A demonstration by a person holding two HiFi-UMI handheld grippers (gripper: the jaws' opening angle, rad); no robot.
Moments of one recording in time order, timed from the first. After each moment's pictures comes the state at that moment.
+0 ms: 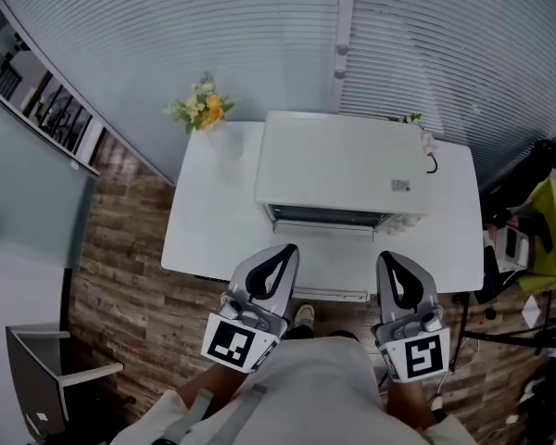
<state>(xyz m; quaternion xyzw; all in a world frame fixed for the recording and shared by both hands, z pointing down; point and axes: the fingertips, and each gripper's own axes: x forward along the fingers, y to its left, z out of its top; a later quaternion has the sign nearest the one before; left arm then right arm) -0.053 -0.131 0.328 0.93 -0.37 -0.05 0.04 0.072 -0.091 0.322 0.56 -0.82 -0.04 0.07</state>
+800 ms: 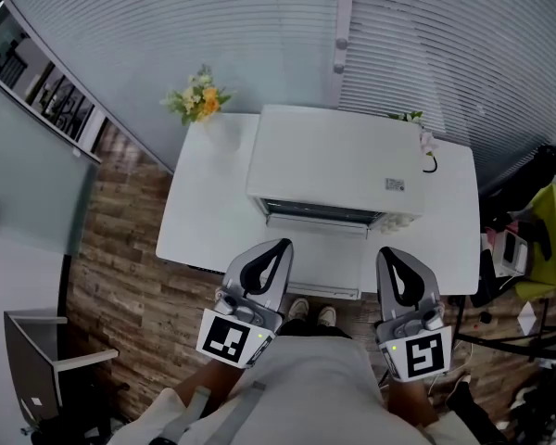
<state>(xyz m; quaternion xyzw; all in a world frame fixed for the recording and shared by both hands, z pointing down) -0.037 -0.132 0.330 0.92 -0.40 -0.04 0.03 0.095 -0.095 0.314 0.54 -0.84 -0.05 0.07</state>
